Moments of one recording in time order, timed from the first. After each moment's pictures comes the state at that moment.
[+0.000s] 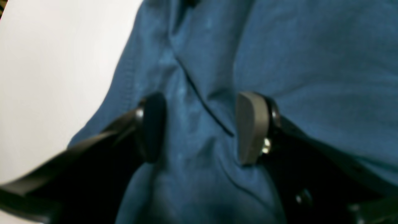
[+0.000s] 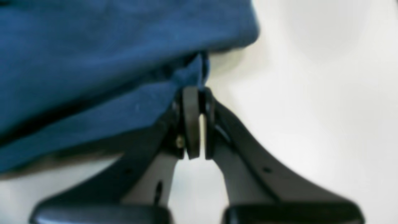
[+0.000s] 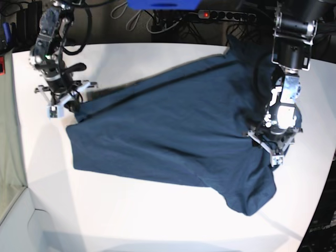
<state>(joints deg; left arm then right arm) -13.5 -19.8 8.4 64.4 -12.5 9.6 32.0 -15.5 1.4 23.5 100.5 5.2 25.3 -30.6</state>
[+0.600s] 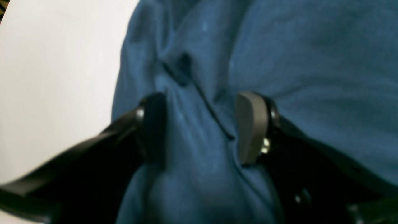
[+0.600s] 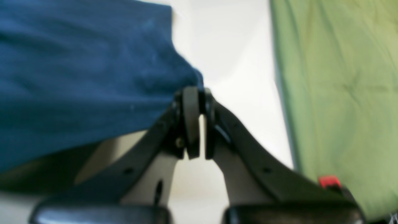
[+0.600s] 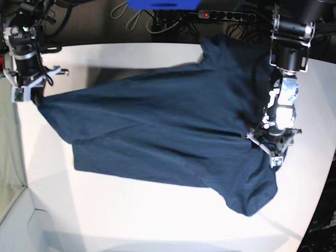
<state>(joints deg) -14.3 -18.7 8.1 62.2 -11.9 9.9 30.3 -25.5 0.7 35.2 116.3 5.6 25.5 -30.4</state>
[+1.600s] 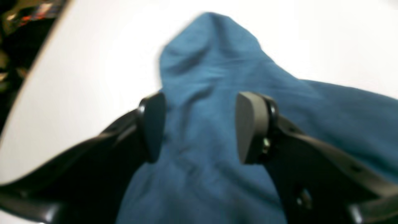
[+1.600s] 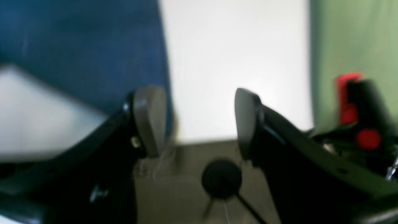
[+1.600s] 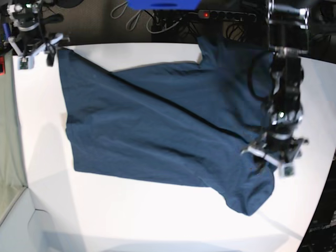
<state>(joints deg) -3.3 -16.6 -0.1 93.8 -12.3 9.8 32.5 -35.0 0.0 37.4 112.2 5.6 25.6 -30.2</state>
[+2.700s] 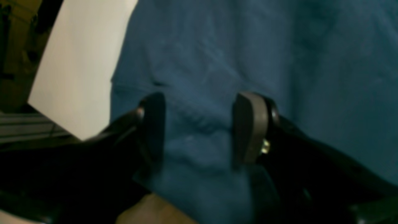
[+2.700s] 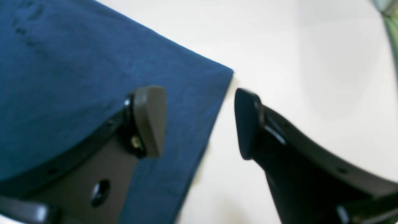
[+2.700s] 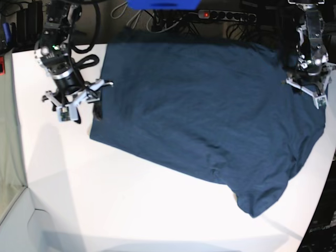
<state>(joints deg) 16.8 -21.3 -16.9 88.3 -12.6 9.5 35.4 -18.5 -1.0 16.0 110.0 4.7 25.5 -30.4</state>
